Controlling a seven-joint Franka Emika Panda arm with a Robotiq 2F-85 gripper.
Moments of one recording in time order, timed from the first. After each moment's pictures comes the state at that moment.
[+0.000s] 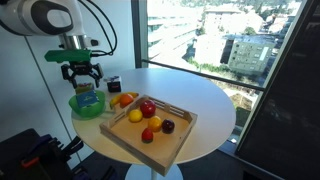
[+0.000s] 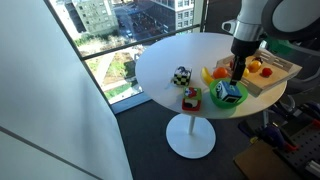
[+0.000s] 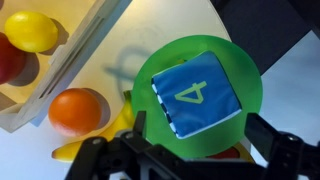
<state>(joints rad) 0.19 -0.10 0.13 -2.62 -0.01 2.49 -0.39</state>
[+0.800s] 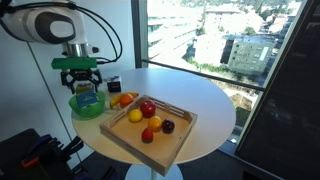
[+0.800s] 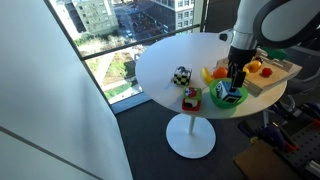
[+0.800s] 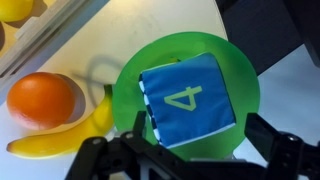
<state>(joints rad) 0.20 -0.03 0.14 -2.62 0.07 2.53 -0.61</state>
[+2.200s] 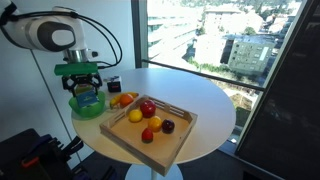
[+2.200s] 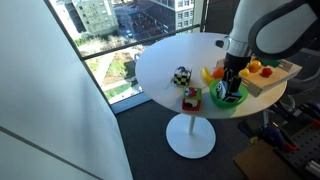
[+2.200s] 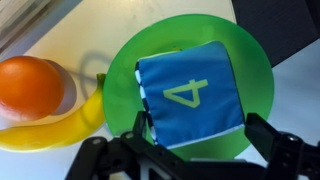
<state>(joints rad) 0.20 0.04 0.16 -2.62 0.07 2.63 -0.63</state>
